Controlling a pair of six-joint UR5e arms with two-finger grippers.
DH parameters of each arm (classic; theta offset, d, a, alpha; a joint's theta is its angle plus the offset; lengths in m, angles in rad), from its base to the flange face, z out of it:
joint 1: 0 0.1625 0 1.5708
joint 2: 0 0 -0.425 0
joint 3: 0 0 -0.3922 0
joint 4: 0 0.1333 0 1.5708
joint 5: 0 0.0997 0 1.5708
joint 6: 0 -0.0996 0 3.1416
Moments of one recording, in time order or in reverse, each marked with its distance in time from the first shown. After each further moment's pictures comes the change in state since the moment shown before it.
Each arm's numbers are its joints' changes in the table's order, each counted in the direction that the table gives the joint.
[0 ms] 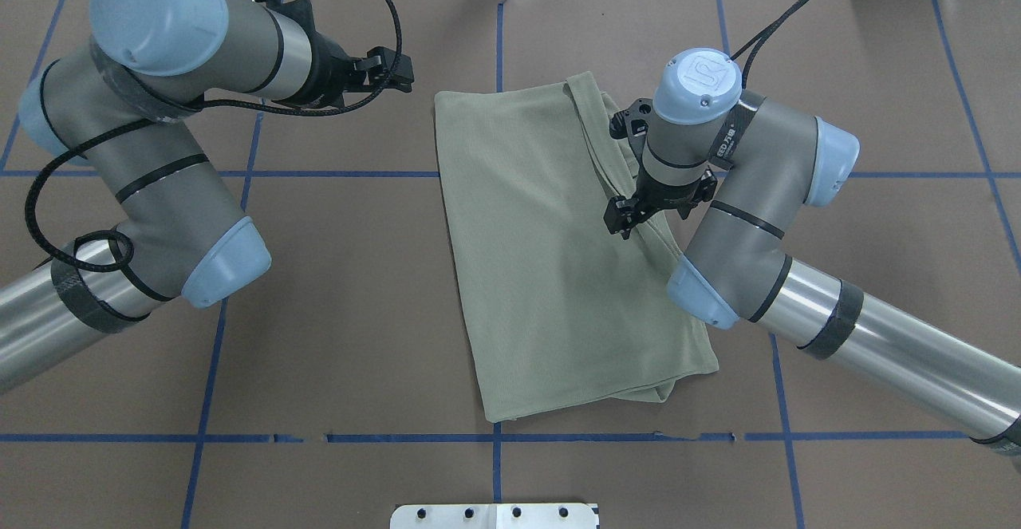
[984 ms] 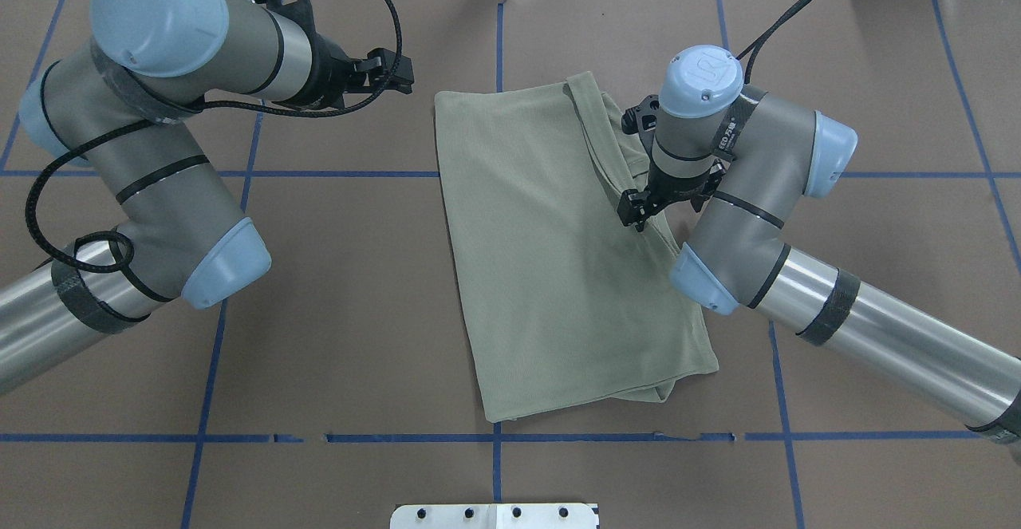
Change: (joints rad) left arm 0.001 0.000 0.001 -0.002 -0.001 0.000; right arm 0.029 0.003 -0.063 0.002 -0.015 0.024
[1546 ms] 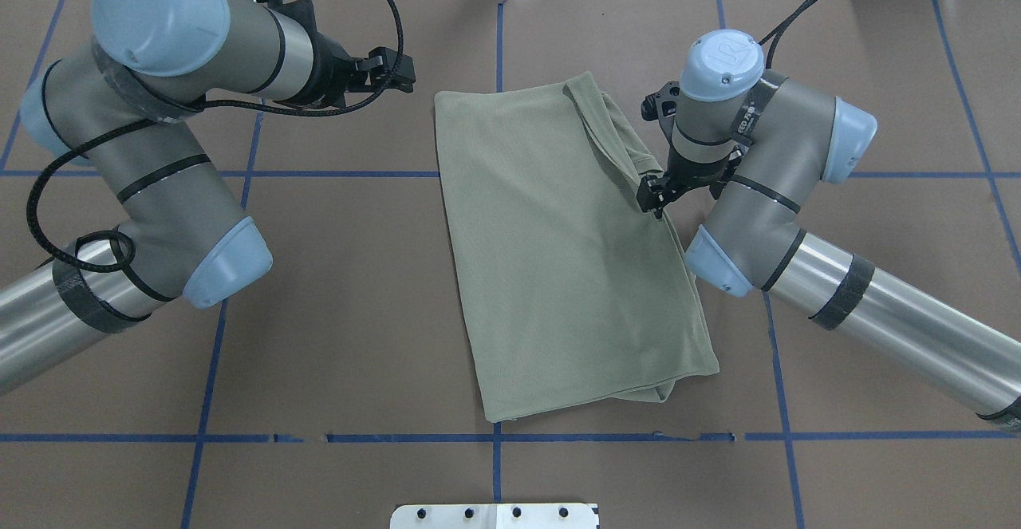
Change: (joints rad) left arm 0.000 -0.004 0.001 -0.001 0.001 0.001; right arm 0.061 -0.029 -0.022 -0.001 0.007 0.048
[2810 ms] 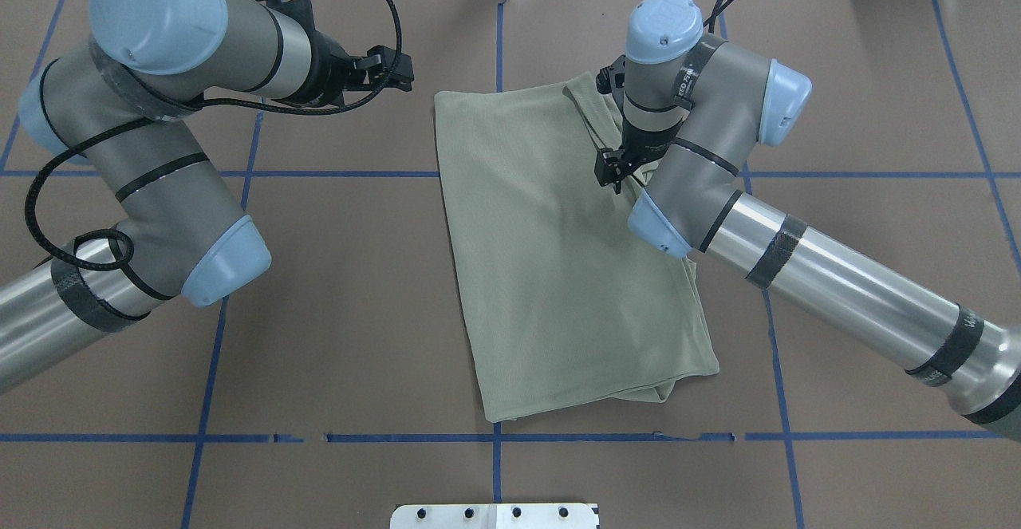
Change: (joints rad) left arm -0.003 0.002 0.000 0.000 -0.001 -0.005; right arm -0.023 0.191 -0.175 0.003 0.008 -0.005
